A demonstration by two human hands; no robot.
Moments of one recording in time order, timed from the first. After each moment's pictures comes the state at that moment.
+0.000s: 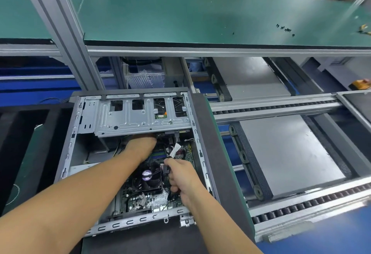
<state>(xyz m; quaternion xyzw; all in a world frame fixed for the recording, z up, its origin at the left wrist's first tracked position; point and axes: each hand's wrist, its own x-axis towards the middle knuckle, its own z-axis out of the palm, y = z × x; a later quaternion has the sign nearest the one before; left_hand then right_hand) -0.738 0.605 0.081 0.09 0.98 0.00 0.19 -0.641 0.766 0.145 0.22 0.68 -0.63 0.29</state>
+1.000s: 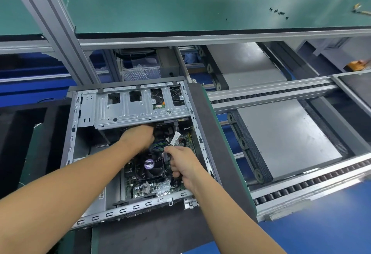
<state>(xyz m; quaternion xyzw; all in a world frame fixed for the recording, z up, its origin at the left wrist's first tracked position) -0.733 0.600 0.103 0.06 0.97 0.05 0.23 -0.640 0.768 0.141 0.20 0.67 -0.65 0.29</state>
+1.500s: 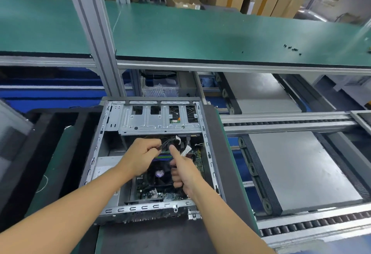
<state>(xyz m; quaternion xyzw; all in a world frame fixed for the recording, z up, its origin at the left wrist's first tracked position) -0.641 0.580 0.169 0.10 0.87 0.48 0.01 -0.644 0.753 0.144 0.16 0.66 -0.66 0.32</state>
